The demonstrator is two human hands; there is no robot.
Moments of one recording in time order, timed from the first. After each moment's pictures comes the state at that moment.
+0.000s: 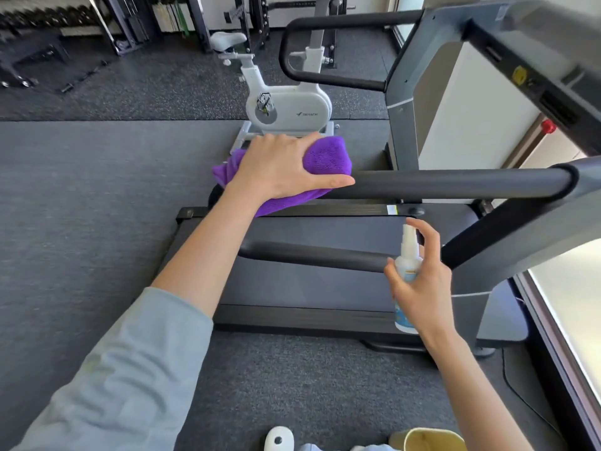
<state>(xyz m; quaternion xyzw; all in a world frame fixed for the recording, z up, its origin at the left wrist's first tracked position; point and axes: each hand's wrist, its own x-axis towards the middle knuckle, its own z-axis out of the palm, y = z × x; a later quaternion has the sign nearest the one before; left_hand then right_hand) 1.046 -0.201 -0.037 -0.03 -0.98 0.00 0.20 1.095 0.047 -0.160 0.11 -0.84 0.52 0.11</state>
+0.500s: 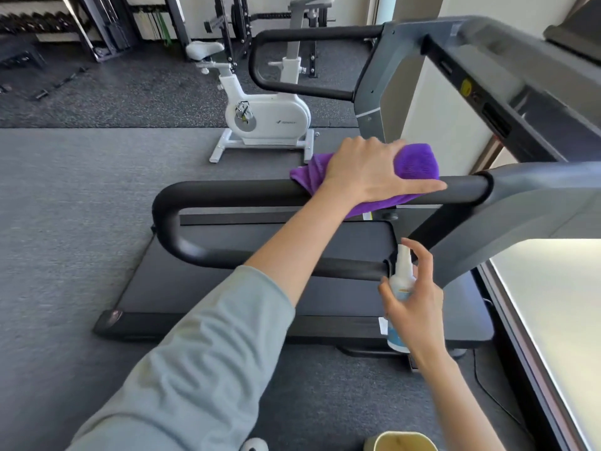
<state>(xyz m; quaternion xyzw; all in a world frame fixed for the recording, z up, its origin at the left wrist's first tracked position) 0.979 -0.023 -0.032 -0.12 -0.97 -0.02 0.20 1.089 0.122 -0.170 0.07 -0.84 0.52 0.10</state>
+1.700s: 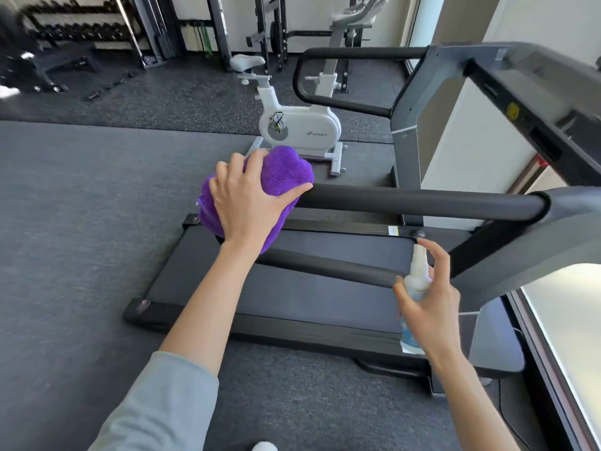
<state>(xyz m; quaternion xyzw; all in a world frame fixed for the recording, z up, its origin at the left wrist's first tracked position) 1.104 -0.190 -0.063 0.22 -0.89 -0.12 0.39 1.102 0.080 -0.154 0.11 -0.84 0.53 0.09</state>
